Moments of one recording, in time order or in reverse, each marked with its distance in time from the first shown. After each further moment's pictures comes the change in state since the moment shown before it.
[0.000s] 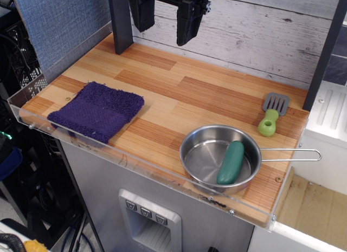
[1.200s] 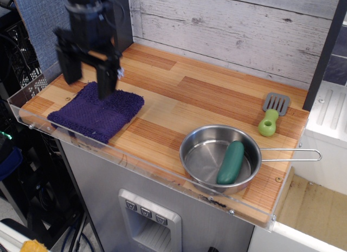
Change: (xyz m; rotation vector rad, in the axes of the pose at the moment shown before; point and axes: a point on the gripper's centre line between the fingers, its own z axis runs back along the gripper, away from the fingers) arm -0.050 0.092 -0.096 0.050 0.112 0.017
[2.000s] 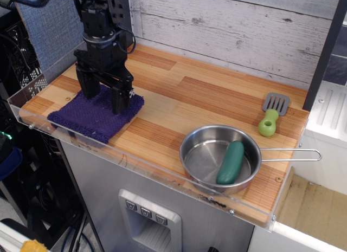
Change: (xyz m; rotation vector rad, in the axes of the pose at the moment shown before) arm 0.026 -0.002 -0.034 0.004 -0.085 -0.057
